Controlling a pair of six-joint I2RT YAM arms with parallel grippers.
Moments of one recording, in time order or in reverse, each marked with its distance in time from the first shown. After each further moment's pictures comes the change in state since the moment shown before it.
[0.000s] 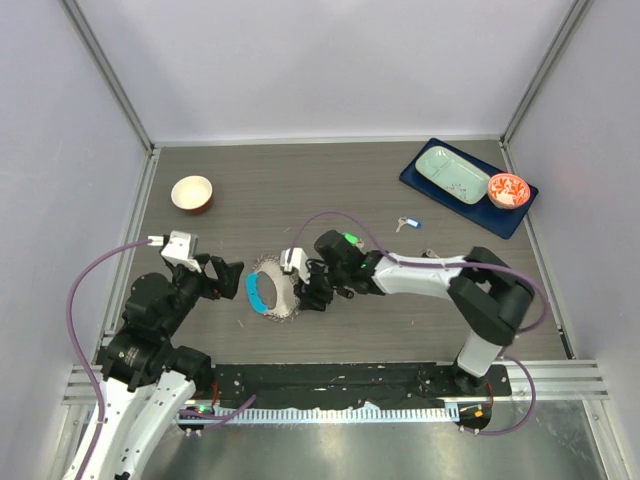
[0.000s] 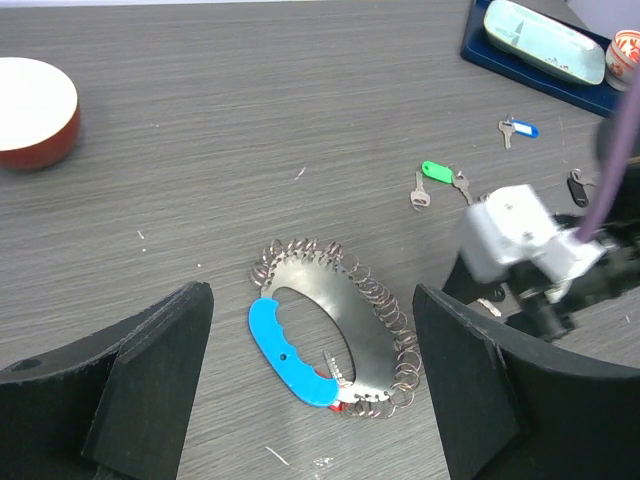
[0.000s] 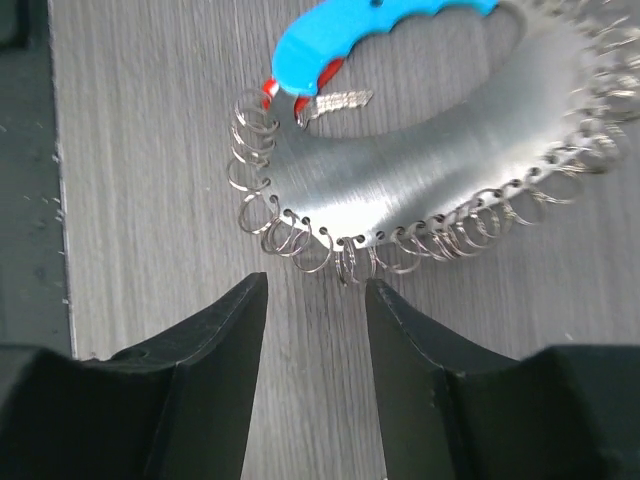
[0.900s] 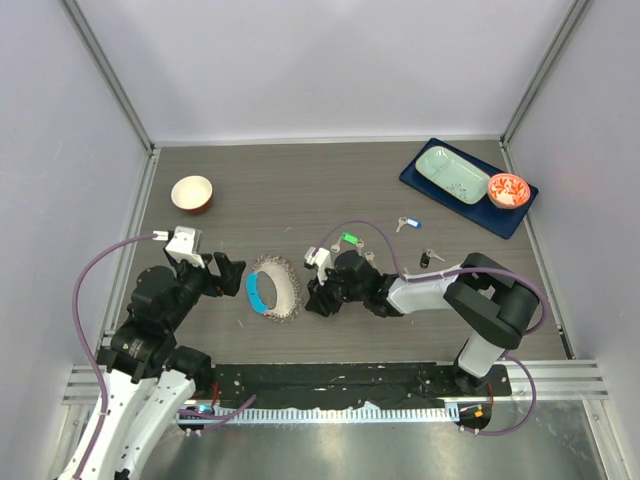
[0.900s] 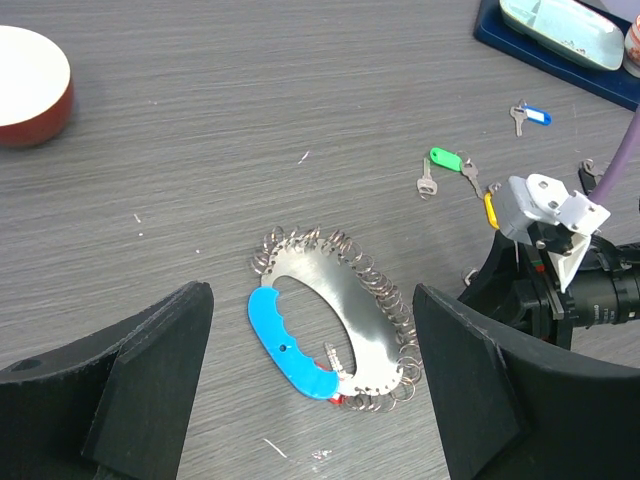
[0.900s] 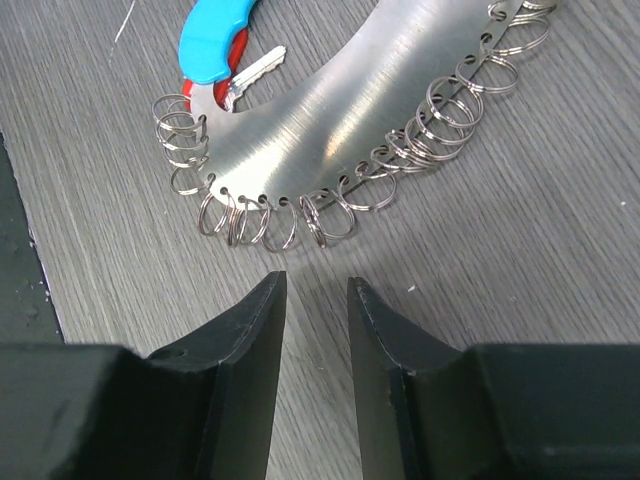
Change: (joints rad) left arm 0.010 0.053 0.000 0.000 0.002 -0.014; right arm -0.001 -0.087 -0.335 0.470 0.183 0.452
